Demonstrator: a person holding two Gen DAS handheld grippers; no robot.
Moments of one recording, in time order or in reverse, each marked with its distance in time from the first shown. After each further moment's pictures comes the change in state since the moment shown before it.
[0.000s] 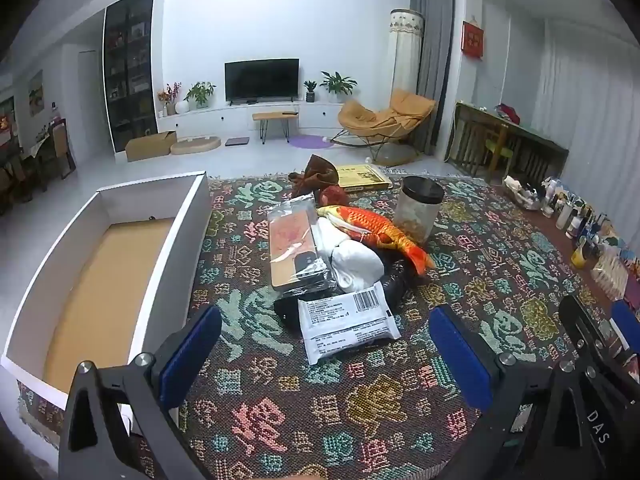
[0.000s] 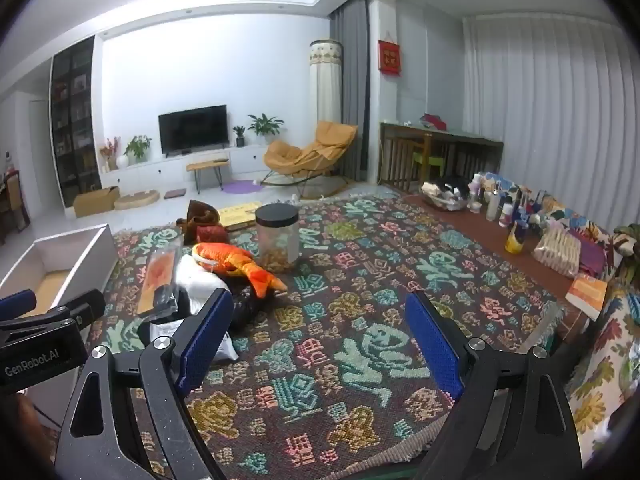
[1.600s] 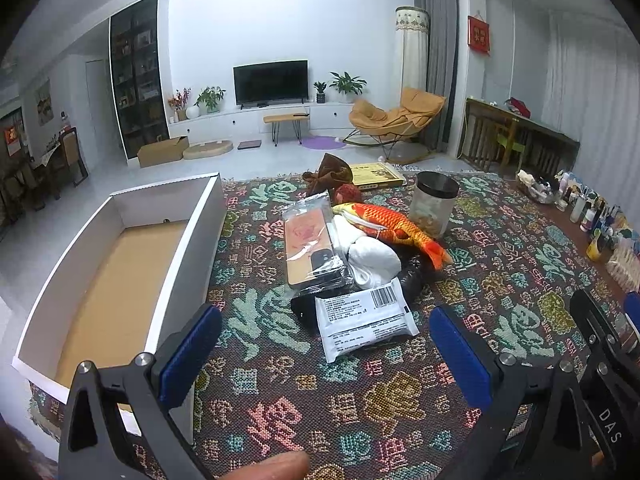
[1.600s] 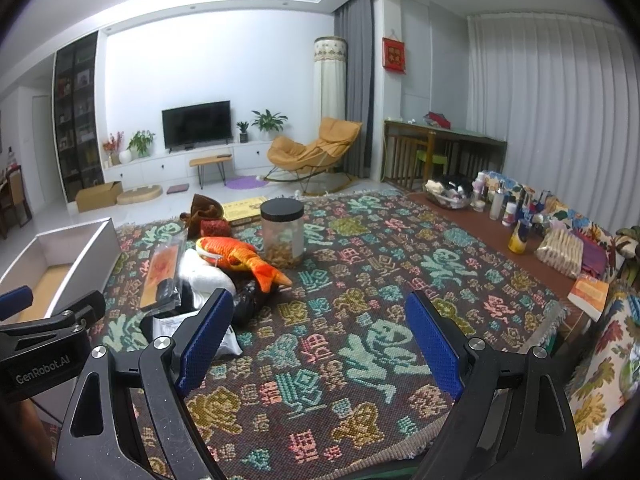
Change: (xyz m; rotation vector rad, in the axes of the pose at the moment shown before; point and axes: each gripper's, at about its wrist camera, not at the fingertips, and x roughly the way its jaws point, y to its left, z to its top) left arm 0.003 0.003 -0.006 0.020 -0.010 0.061; right arm 0.003 0.003 -0.007 -0.003 0.010 0.008
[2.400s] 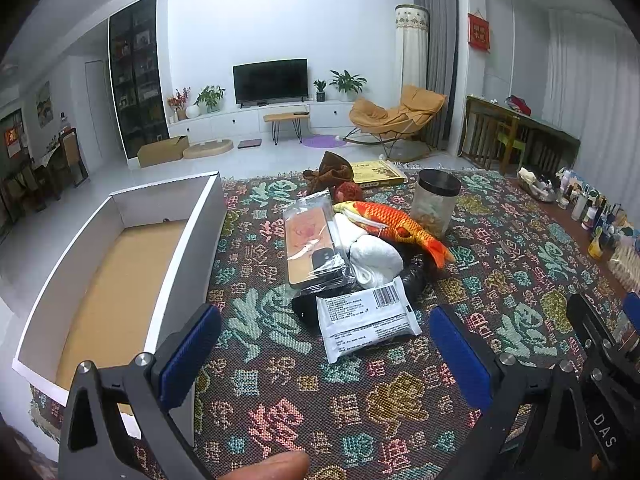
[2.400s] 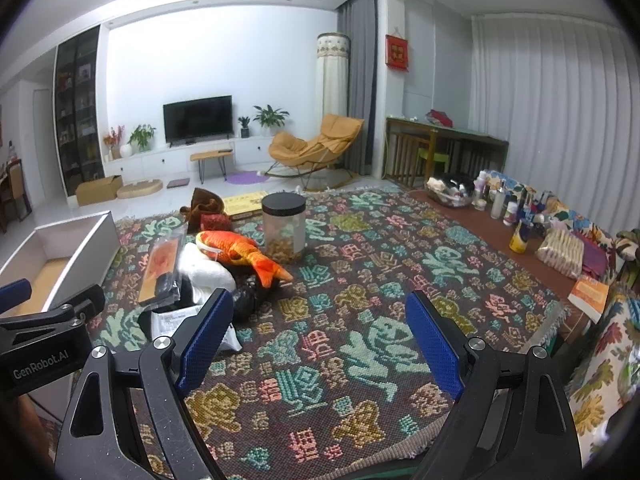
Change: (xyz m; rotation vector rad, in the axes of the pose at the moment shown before) left arm 0.005 0.001 -0.002 0.003 0.005 0.002; right arm 0.003 0.001 -0.006 -0.009 0.009 -0.002
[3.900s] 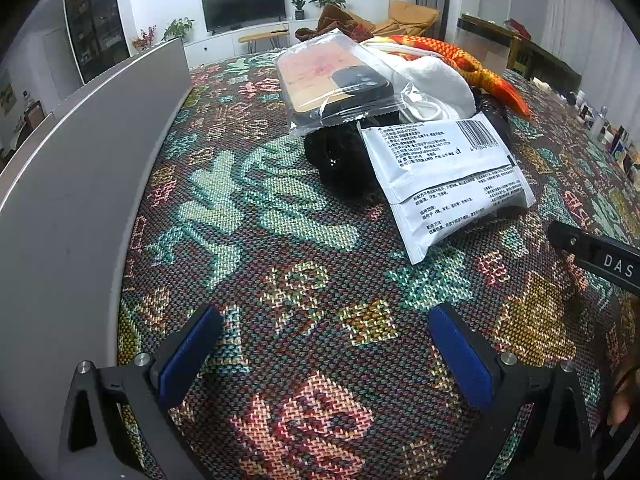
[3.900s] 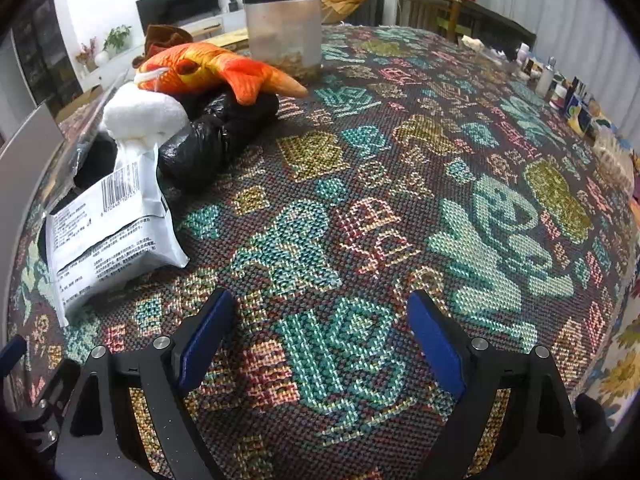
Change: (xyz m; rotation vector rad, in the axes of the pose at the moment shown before) left arm 0.164 0.038 -0.105 0.077 0.292 -0.052; right arm 0.190 0.029 -0.095 0.021 0.504 0.018
